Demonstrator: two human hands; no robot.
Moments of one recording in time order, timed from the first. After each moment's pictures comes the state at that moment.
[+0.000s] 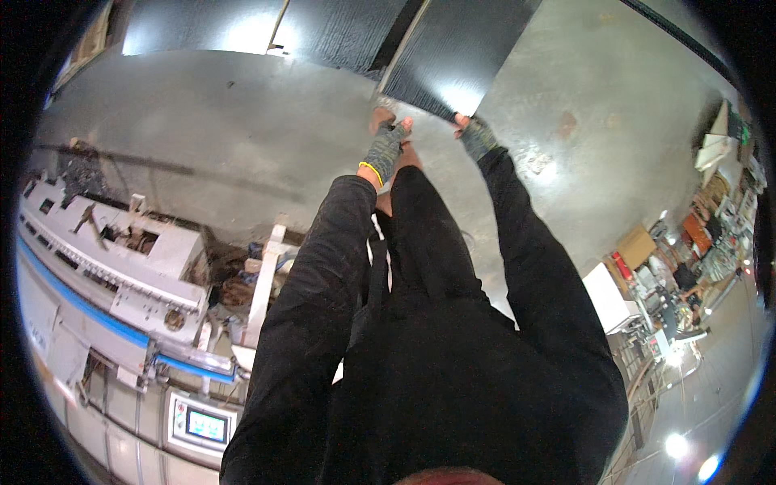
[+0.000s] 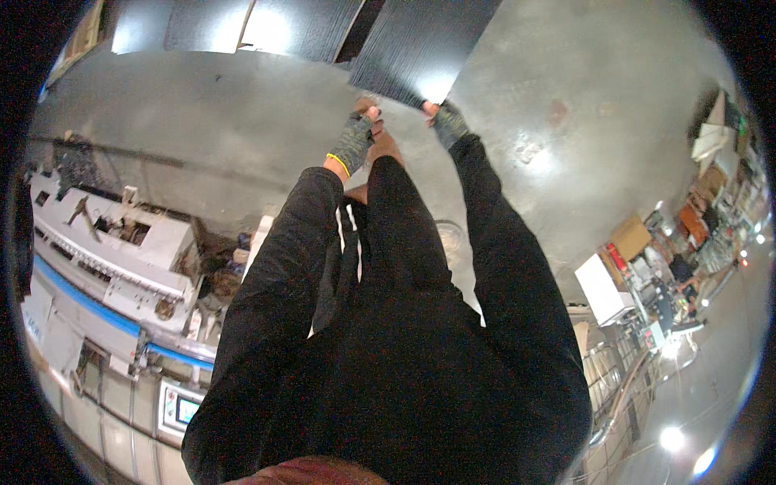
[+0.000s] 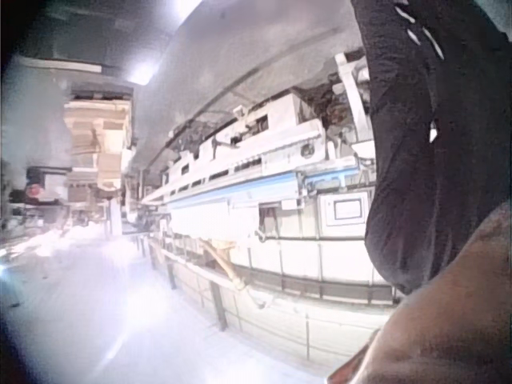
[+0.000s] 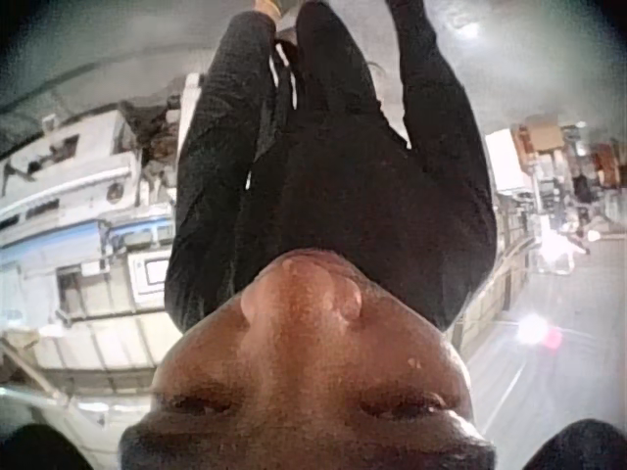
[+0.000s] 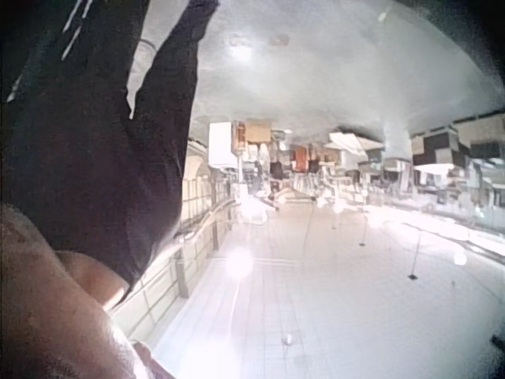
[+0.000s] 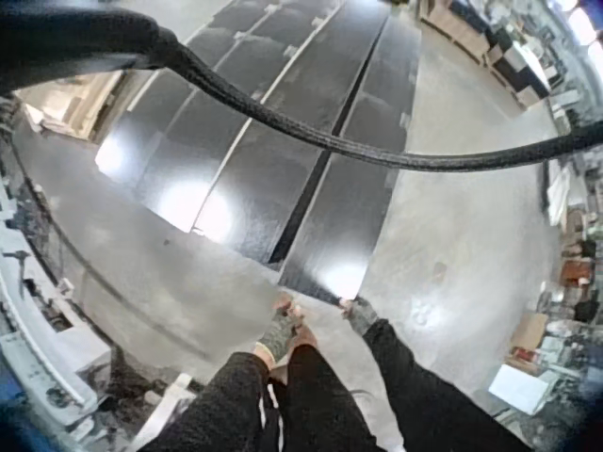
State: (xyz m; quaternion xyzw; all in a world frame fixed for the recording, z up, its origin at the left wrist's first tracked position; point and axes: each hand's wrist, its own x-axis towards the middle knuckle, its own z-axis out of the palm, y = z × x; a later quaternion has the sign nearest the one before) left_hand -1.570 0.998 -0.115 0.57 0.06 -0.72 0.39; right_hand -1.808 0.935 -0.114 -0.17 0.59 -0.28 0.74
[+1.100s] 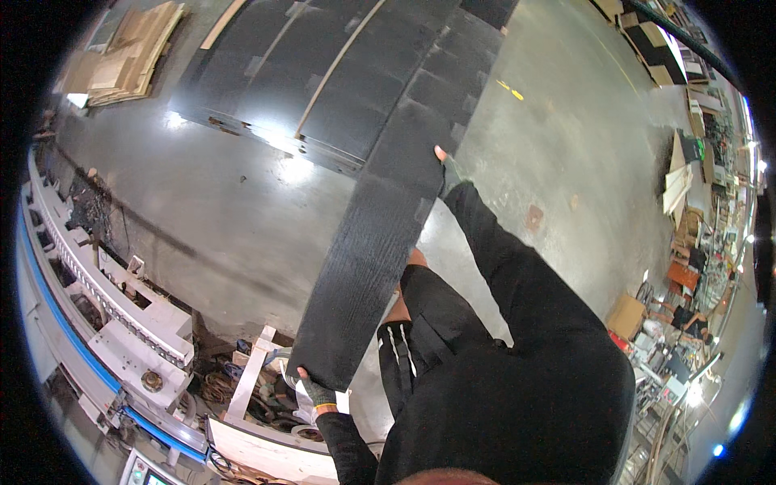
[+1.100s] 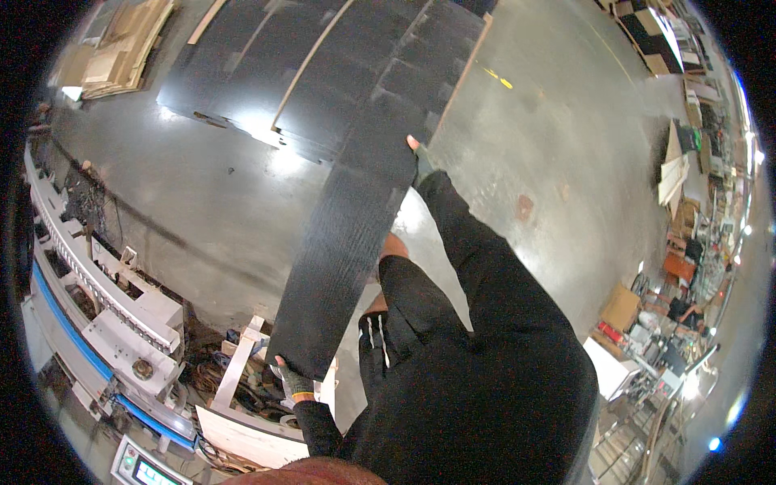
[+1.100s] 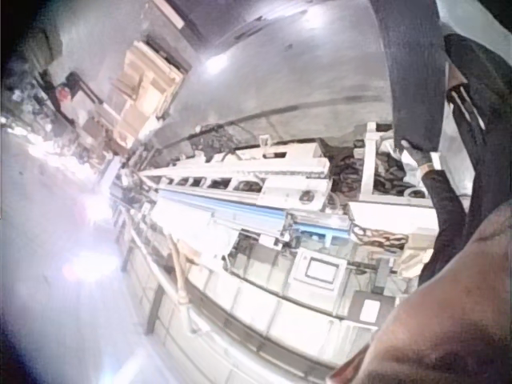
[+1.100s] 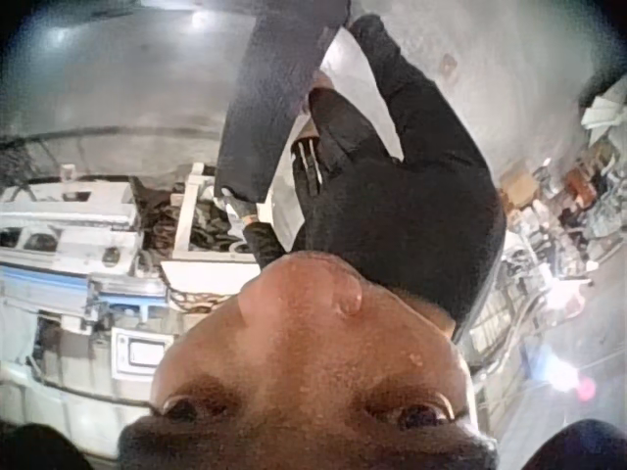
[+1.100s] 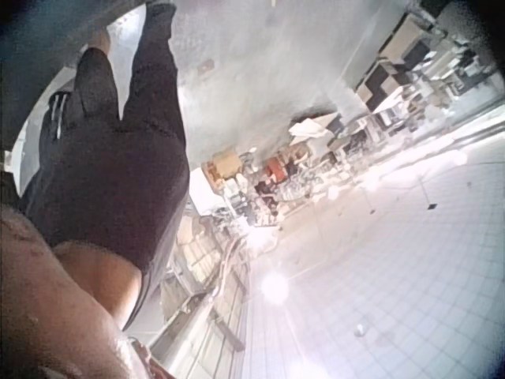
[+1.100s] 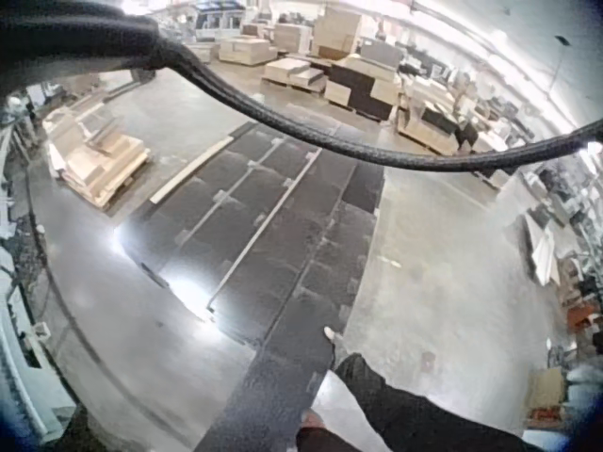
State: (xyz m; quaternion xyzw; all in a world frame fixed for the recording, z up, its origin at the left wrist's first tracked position) left_hand -1.473 1.443 0.064 0.59 0.33 -0.43 0.59; right_hand -1.754 0.827 -0.064 -0.12 0.43 -0.38 0.81
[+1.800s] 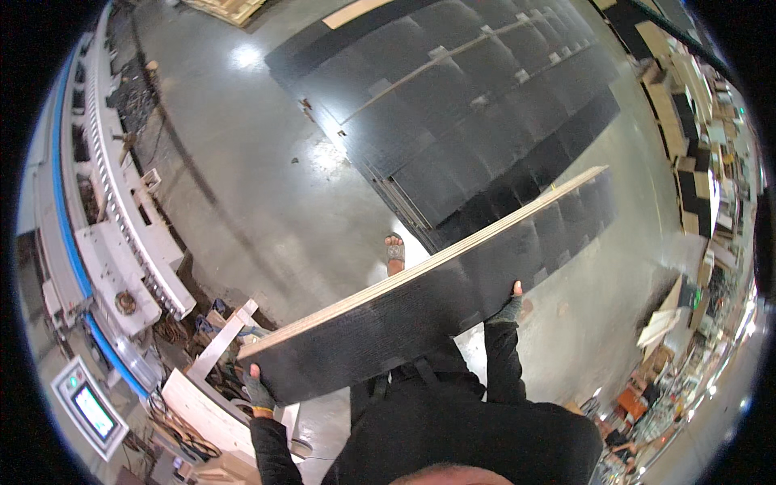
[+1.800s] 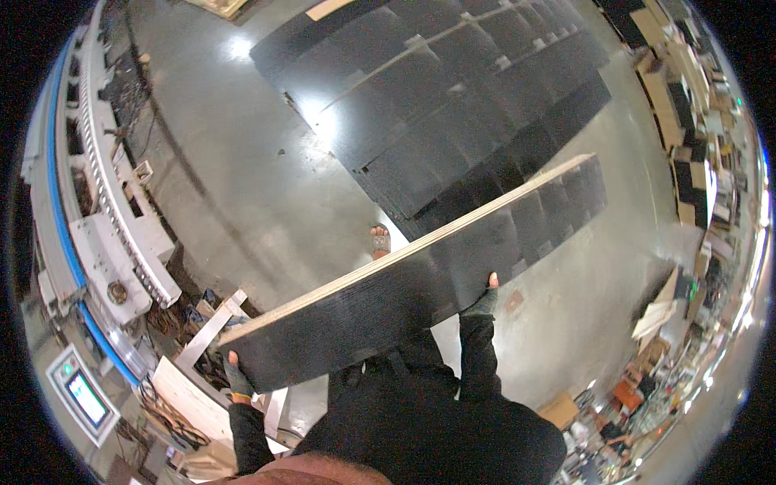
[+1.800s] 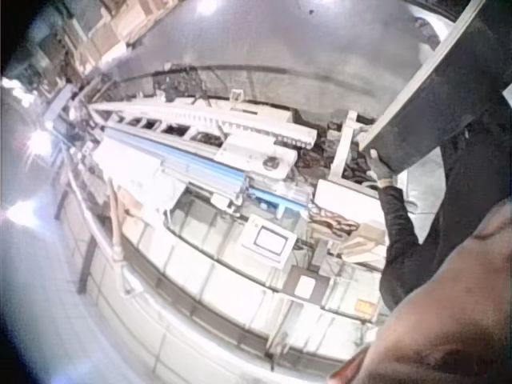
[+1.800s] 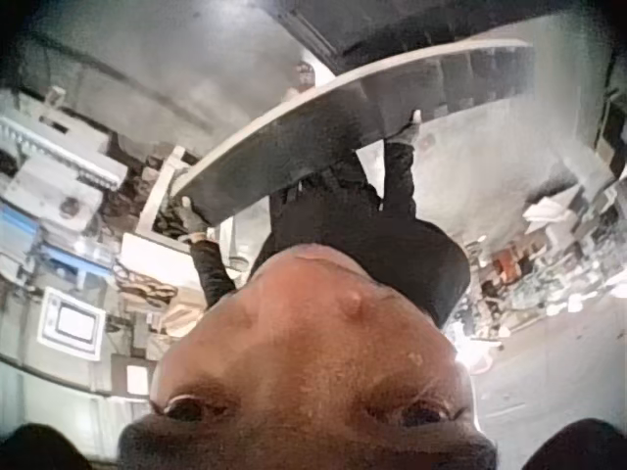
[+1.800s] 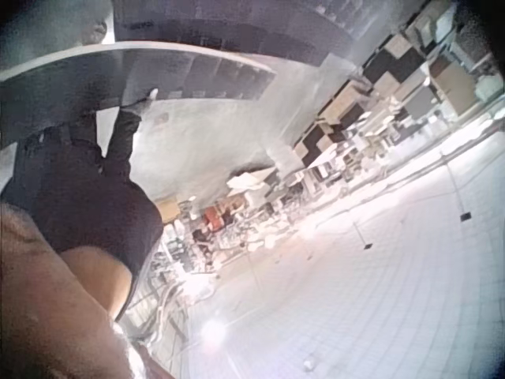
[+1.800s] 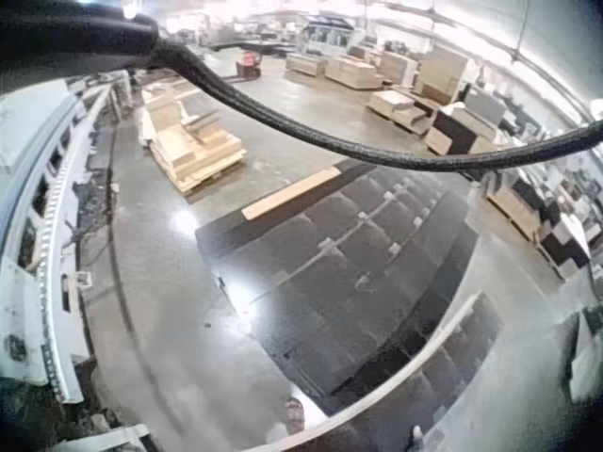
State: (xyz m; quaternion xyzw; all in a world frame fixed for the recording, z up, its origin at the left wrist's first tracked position) left_hand -1.353 1.384 0.183 0.72 0.19 -0.33 0.58; right_hand -1.757 0.878 0.108 -0.06 0.54 -0.45 0.71
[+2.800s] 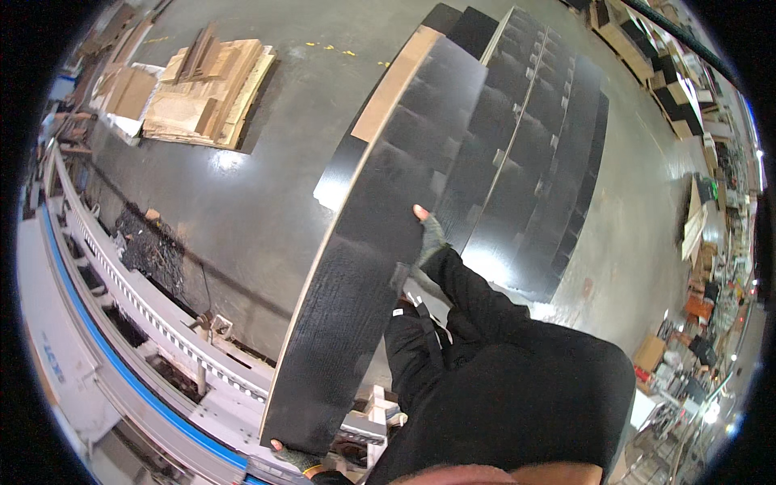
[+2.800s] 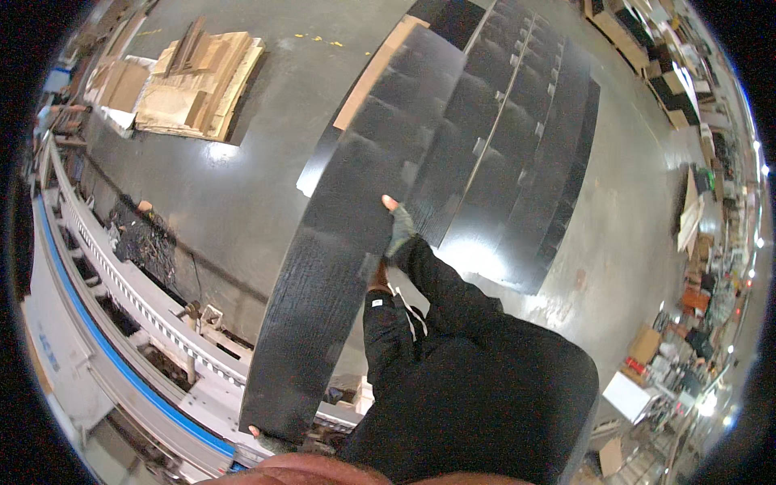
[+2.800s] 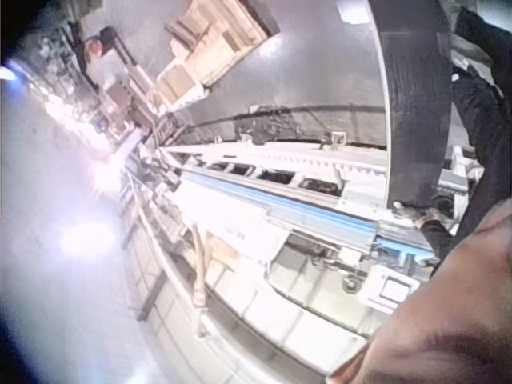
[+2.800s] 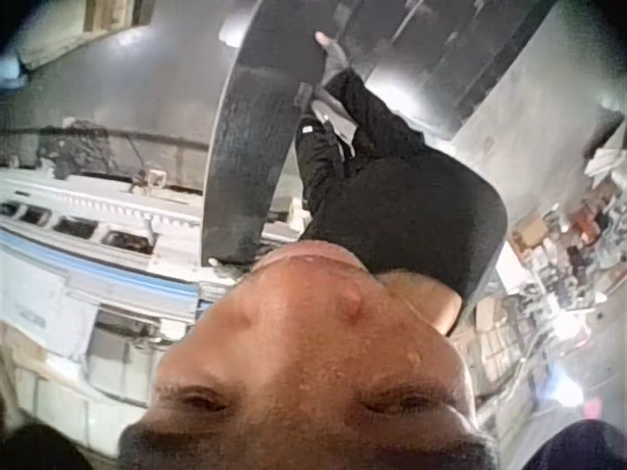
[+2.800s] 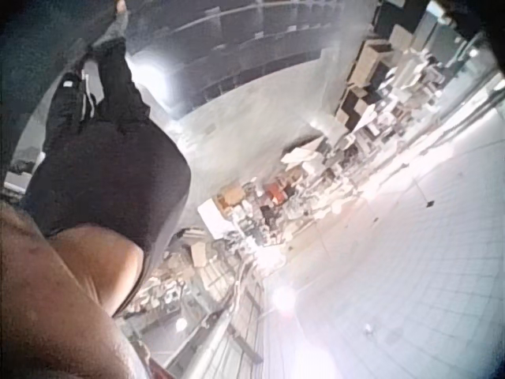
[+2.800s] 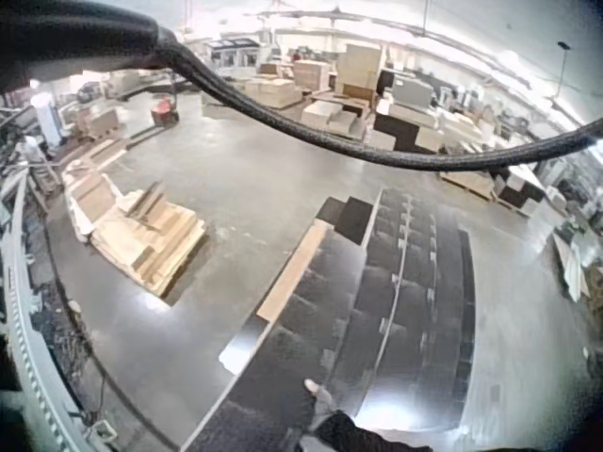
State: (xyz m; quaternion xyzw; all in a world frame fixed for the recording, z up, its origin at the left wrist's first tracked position) left_hand -0.771 1.203 0.337 0.68 0.31 -0.27 0.61; right_hand -0.993 0.651 0.196 0.05 0.46 -0.32 0.82
